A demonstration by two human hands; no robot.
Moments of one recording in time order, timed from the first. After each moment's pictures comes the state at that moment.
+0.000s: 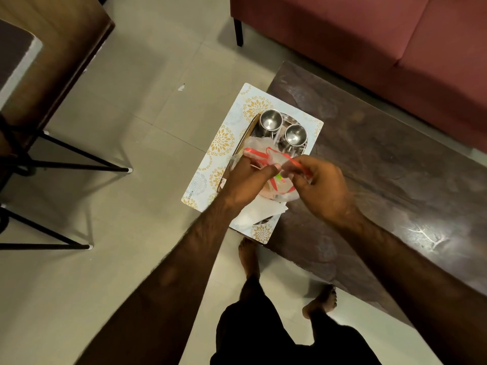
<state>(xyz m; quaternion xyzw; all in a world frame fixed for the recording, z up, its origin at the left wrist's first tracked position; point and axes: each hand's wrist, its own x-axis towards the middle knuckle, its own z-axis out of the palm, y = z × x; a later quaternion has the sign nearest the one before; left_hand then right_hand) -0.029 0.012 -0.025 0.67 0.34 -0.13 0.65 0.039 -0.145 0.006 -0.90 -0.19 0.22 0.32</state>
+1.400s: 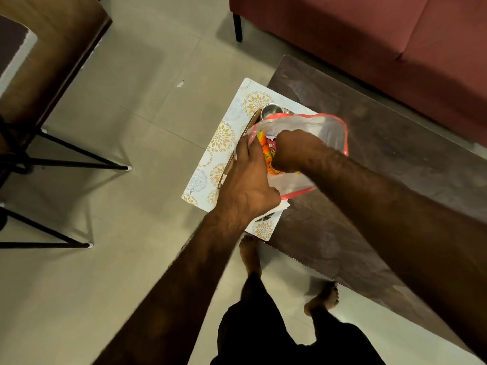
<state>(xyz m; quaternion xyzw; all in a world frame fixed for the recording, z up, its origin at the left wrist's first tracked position) -0.038 0.005 0.010 0.88 0.24 -0.15 0.38 0.081 -0.058 0.009 -0.90 -0.26 0.35 -0.07</state>
